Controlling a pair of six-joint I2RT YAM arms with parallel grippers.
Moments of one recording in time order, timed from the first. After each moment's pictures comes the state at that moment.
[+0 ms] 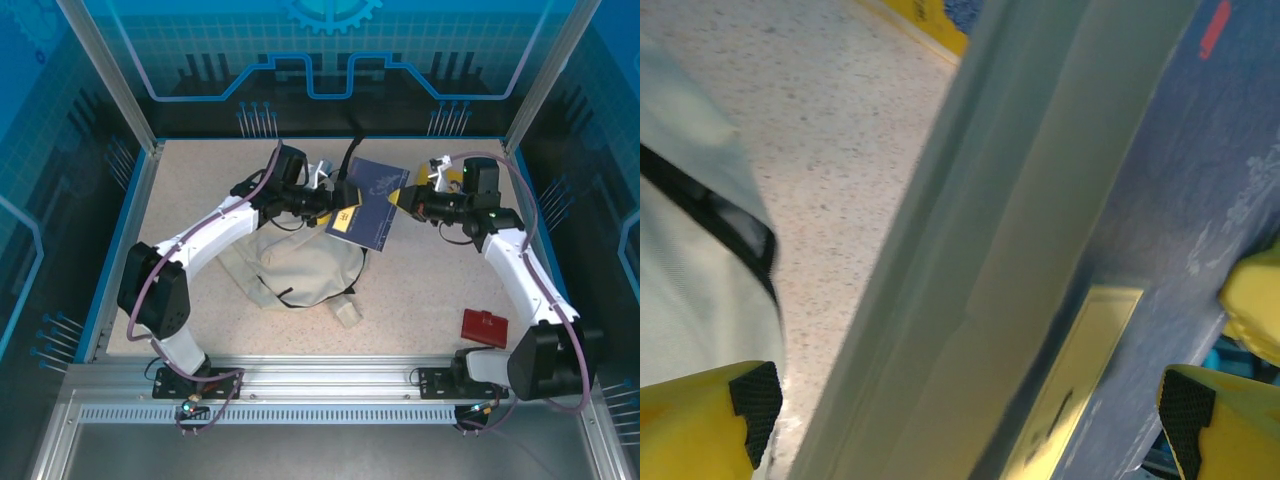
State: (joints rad) left arm -0.49 1.70 1.40 -0.35 0.68 -0.83; right arm 0.07 1.29 1.07 -0.37 -0.90 0.68
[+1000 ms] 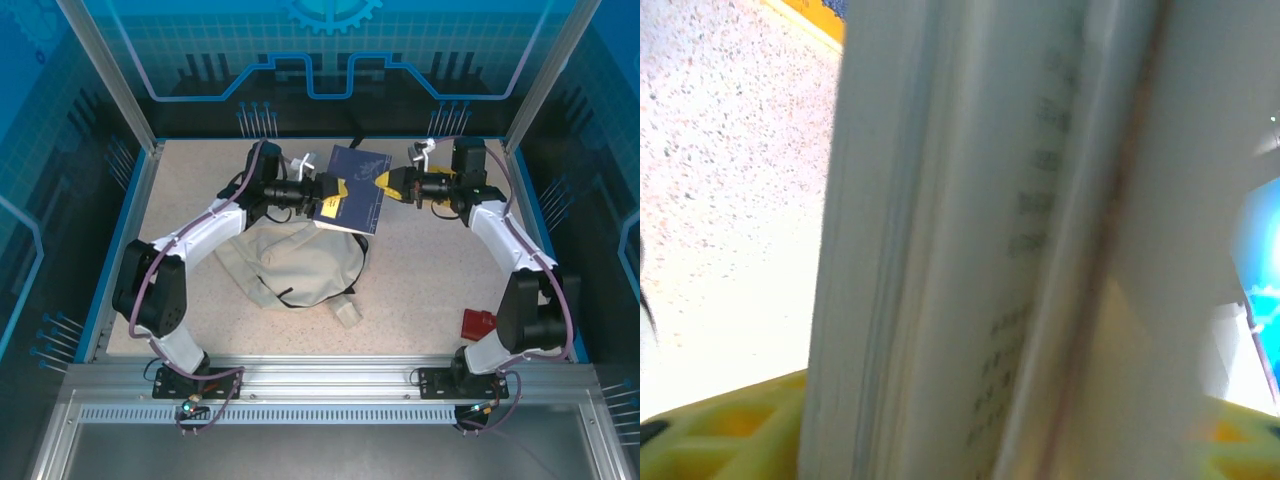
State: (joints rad) left arm -0.38 1.69 1.27 -0.01 0.99 -1.04; right arm 0.07 1.54 1.20 -0.19 -1.19 0.84
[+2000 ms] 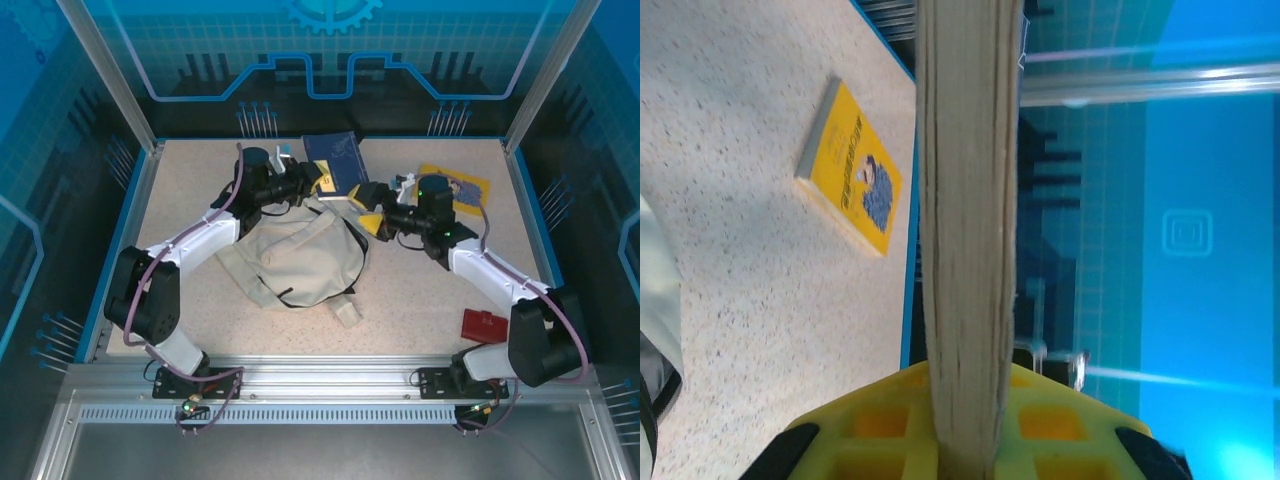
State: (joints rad) left arm -0.36 1.63 1.15 0.25 0.55 -1.36; right arm 0.35 1.37 0.85 0.18 -0.65 1.26
